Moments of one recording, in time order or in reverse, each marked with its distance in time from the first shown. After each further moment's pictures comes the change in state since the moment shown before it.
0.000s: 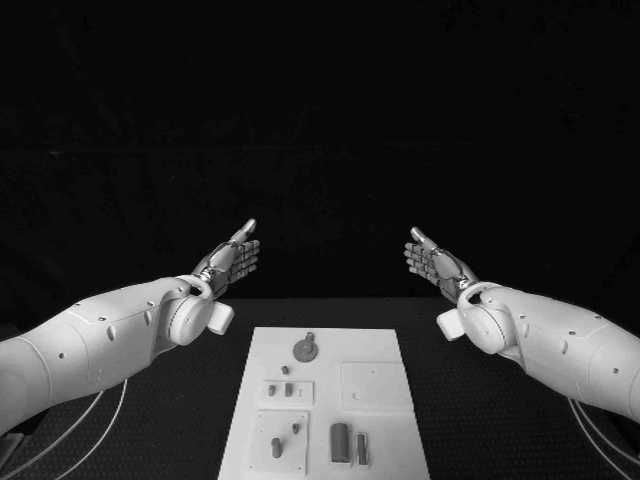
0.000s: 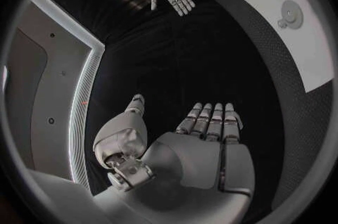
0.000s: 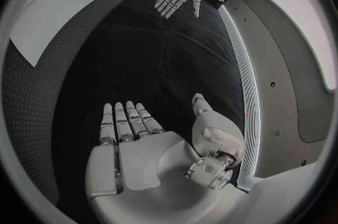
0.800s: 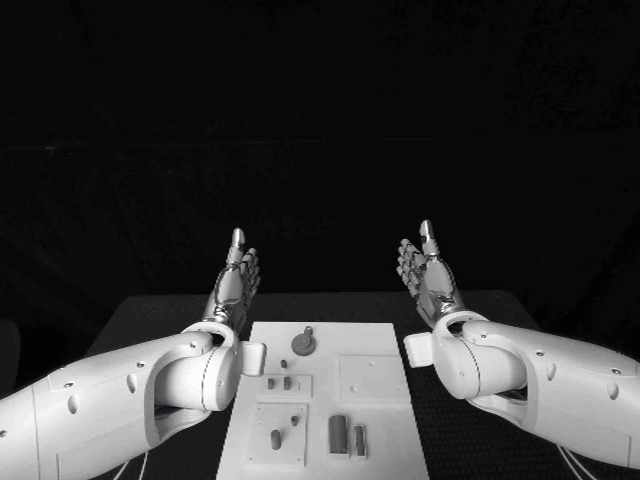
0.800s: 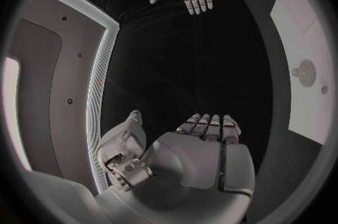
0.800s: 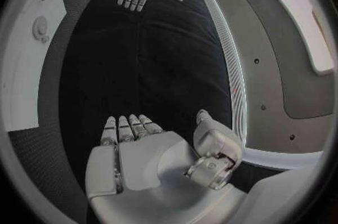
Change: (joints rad) left arm -0.170 -0.164 0.107 0.603 0.136 -0.538 0.202; left_hand -0.180 0.009 -0.082 0.043 -0.020 -0.144 -0.026 -0.052 -0.096 -0.176 -0.024 -0.011 -0.014 -0.132 -0.034 -0.073 -0.082 0.000 -0.134 -0.020 -0.015 -0.187; right arm -0.084 -0.228 0.027 0.690 0.241 -0.491 0.137; right_hand -0.177 0.009 -0.119 0.060 -0.005 -0.166 -0.039 -0.026 -0.146 -0.198 -0.035 -0.034 -0.084 -0.147 -0.039 -0.106 -0.086 -0.015 -0.103 -0.038 -0.049 -0.383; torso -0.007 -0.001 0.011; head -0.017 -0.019
